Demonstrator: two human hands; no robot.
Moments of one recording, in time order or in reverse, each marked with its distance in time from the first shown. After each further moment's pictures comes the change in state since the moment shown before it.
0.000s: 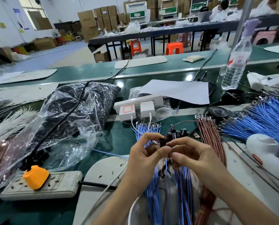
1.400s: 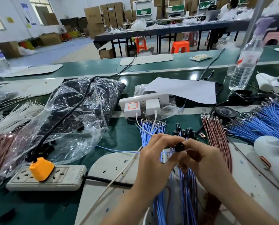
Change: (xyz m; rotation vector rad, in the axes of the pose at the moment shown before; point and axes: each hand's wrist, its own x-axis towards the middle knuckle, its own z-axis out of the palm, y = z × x) left_hand -0.009 0.003 0.011 0.532 0.055 0.414; right_hand 0.001 0.010 0.002 -0.417 0.088 -0.202
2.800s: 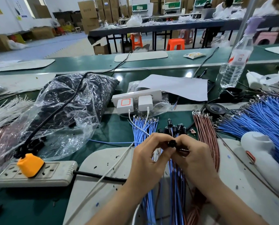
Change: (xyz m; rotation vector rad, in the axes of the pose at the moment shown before) left_hand -0.008 -0.001 0.006 -0.143 -0.063 -0.068; right_hand -0.001 0.013 0.004 -0.165 0.144 -0.115
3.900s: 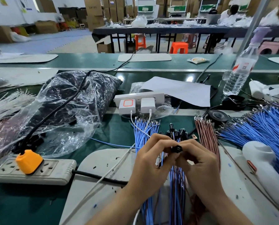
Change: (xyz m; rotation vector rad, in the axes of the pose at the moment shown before) left_hand 0.003 0.003 0.001 0.173 0.042 0.115; right_hand -0.003 -0.008 -0.003 0.067 0.065 -0.108
